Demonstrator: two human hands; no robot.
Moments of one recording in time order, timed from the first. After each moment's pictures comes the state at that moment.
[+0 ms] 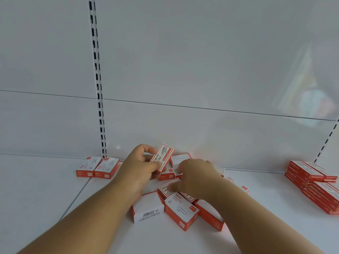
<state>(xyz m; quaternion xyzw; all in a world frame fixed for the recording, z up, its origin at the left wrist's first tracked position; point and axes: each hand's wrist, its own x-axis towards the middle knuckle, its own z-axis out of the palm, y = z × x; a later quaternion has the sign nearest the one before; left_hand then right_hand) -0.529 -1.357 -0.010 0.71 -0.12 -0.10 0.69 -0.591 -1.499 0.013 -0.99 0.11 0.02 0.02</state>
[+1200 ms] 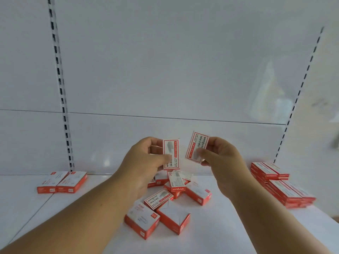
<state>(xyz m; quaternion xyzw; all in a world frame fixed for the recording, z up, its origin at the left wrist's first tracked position) -0.580 -1.425 0.043 0.70 -0.21 -0.09 0.67 -0.665 -1.585 0.053 -0.72 0.14 -0.31 0.60</state>
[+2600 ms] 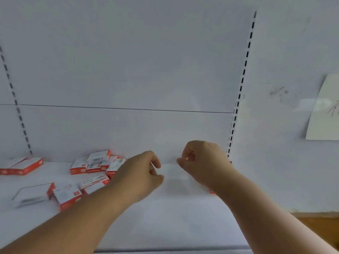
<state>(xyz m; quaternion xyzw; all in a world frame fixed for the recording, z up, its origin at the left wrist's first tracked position) -0.701 -1.561 0.017 0.90 -0.27 0.04 0.33 -0.771 -1.732 0.044 -0.95 0.10 -0.25 0.17</state>
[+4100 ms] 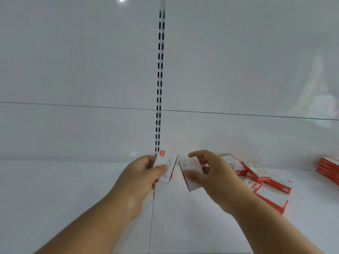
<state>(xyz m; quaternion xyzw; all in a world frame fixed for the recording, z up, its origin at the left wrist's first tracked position) -0.538 -1.177 0.012 0.71 -0.15 -0.10 0.68 -0.609 -1.349 0.022 -0.83 0.11 -0.19 0.51</state>
